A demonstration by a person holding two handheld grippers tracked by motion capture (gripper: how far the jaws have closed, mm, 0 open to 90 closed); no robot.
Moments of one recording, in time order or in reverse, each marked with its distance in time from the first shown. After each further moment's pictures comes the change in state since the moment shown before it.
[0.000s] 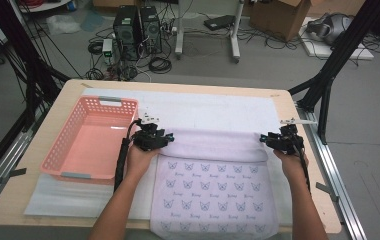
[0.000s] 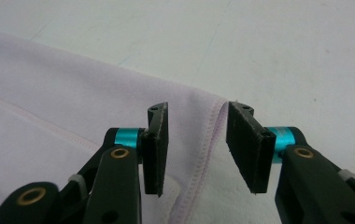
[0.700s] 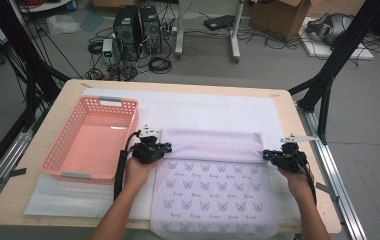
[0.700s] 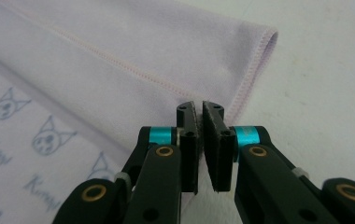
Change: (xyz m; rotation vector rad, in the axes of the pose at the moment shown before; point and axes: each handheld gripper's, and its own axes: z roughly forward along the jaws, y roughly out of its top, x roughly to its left) left arm -0.016 -0.029 -0.021 -0.038 -0.087 0.019; right arm 0.012 -0.042 -0.022 0.044 0.082 -0.118
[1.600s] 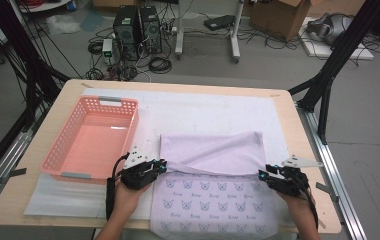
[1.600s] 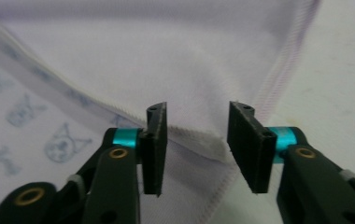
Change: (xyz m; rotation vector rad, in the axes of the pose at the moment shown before) left arm -0.027 -0.044 -0.047 -0.084 -0.043 0.065; right arm 0.044 -0.042 -0.020 -0.055 0.014 -0.067
